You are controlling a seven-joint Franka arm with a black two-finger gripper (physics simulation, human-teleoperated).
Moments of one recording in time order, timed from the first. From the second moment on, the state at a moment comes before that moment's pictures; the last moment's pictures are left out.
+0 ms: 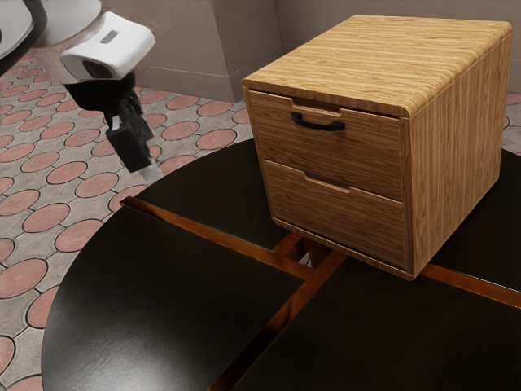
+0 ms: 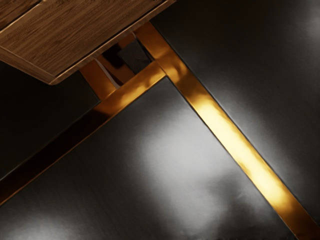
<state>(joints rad) -0.48 -0.27 0.40 -1.56 0.17 1.55 0.62</state>
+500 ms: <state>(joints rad) -0.42 -0.27 0.26 -1.67 0.04 1.74 1.10</state>
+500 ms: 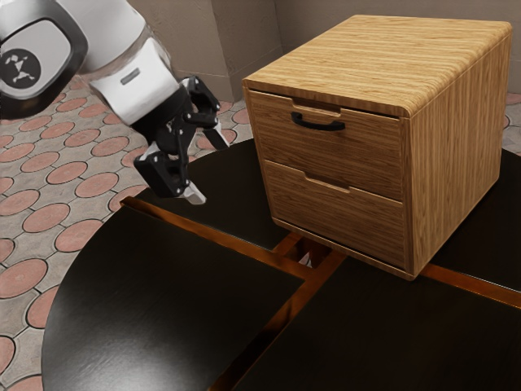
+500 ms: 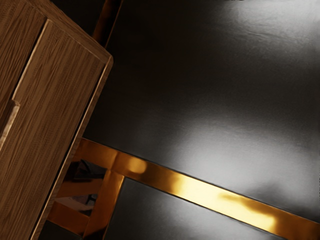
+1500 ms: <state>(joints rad) -0.31 0.07 0.25 -1.48 -0.10 2.03 1.50</state>
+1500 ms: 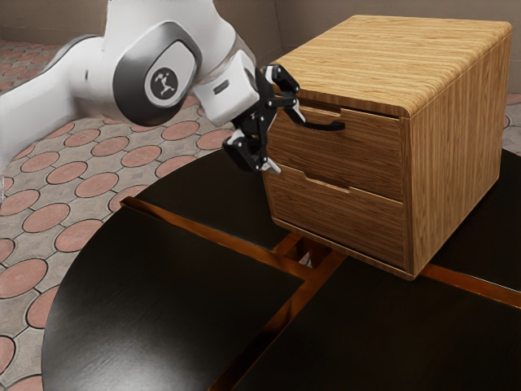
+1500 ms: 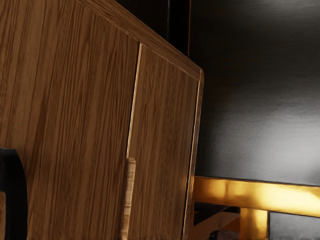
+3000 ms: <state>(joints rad) -0.29 0.19 0.25 -1.44 -0.11 2.17 1.52</state>
